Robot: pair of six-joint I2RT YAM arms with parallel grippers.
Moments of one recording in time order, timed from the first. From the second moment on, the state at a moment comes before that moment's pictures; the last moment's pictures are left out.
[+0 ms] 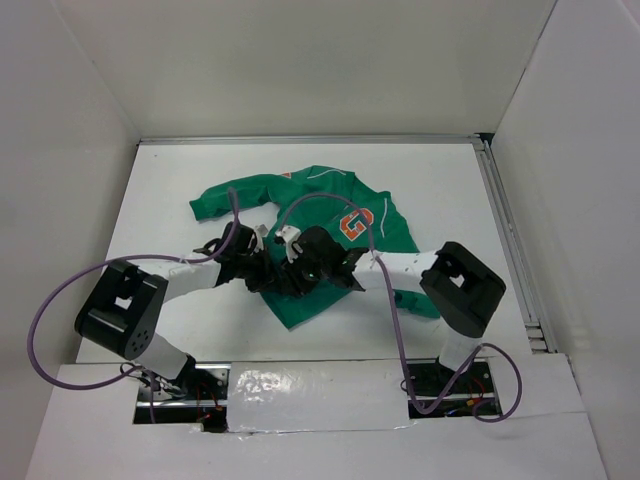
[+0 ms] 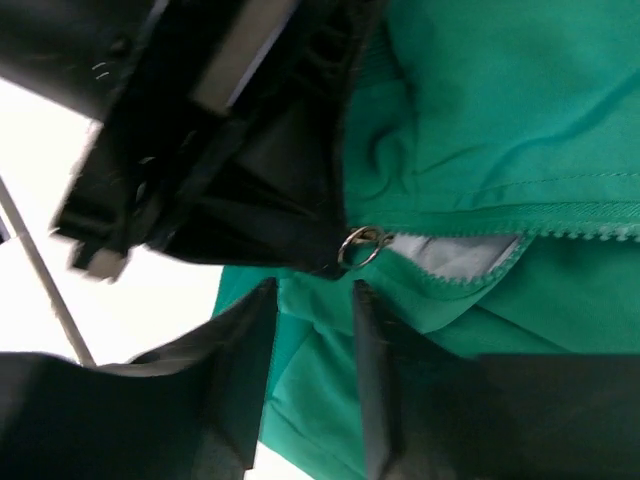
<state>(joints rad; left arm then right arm) -0.40 1.53 0.66 -0.11 0.45 -0.72 0.91 1.75 0.97 0.07 -0.26 0.17</state>
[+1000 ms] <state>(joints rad) -0.41 1.52 0.66 -0.10 0.47 -0.72 0.83 1.84 1.01 0.10 -0.28 0.25</state>
